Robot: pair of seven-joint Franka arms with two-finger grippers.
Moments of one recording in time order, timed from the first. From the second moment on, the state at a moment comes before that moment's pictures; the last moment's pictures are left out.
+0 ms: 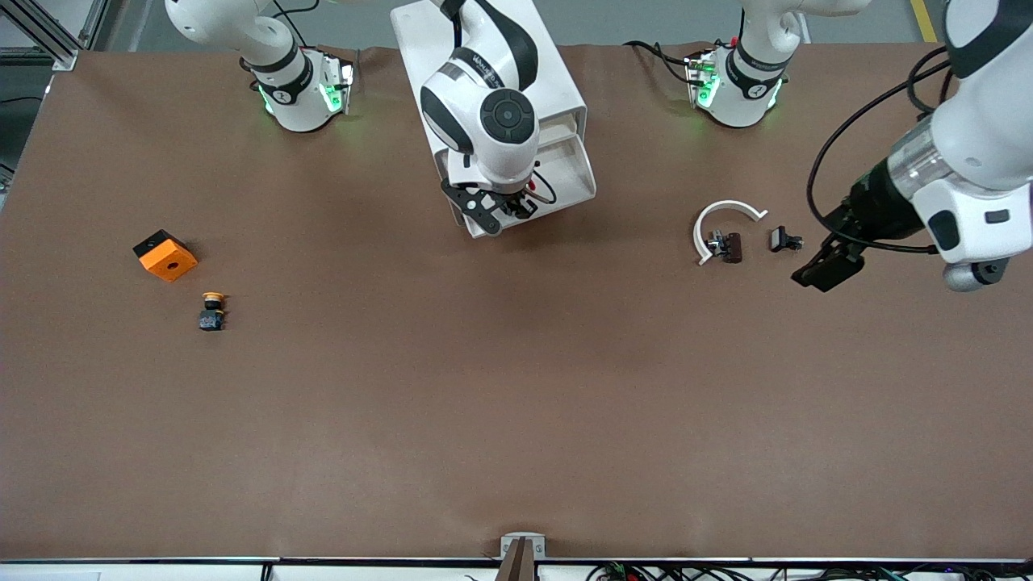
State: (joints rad) left arm -0.18 0.23 -0.04 -1.25 -0.08 1.50 -1.09; right arm 0.95 0.44 -0.08 -1.67 0.17 1.93 1.56
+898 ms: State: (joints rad) left arm -0.11 0.12 -0.04 -1.38 0.02 1.52 -0.51; right arm 0.65 0.42 -0.11 -1.39 0.22 1.50 1.25
